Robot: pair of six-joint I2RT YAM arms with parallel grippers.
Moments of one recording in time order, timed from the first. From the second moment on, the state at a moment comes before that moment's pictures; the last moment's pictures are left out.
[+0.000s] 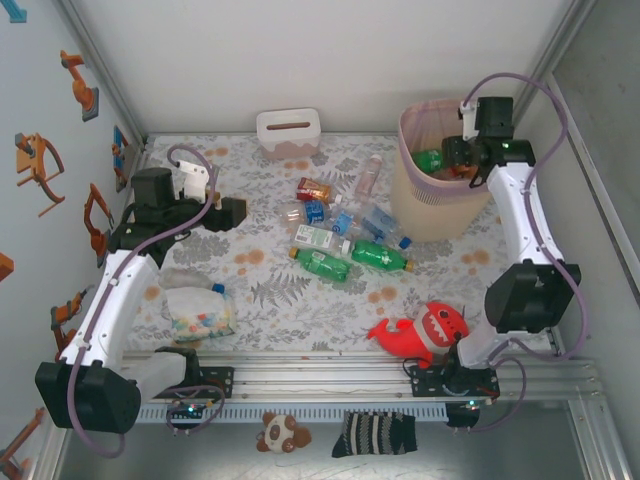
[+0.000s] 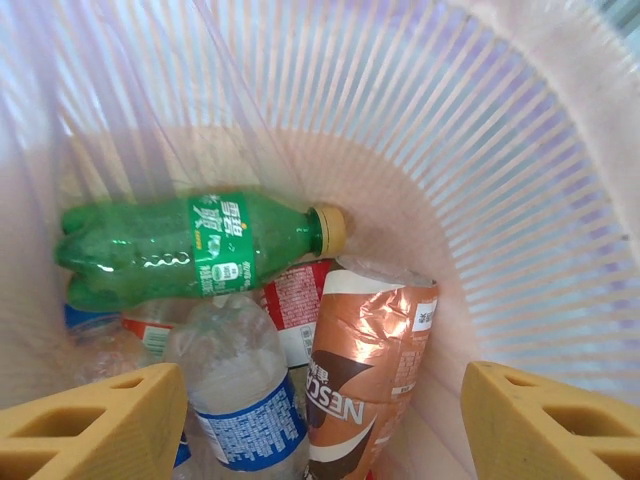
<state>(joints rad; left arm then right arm) -0.16 1.11 1.03 -0.52 0.49 0.01 0.02 1.63 1.70 -0.78 0.09 -0.17</state>
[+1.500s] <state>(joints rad) -0.16 1.10 1.03 -0.52 0.50 0.01 0.67 1.36 1.21 -0.80 -0.24 -0.48</state>
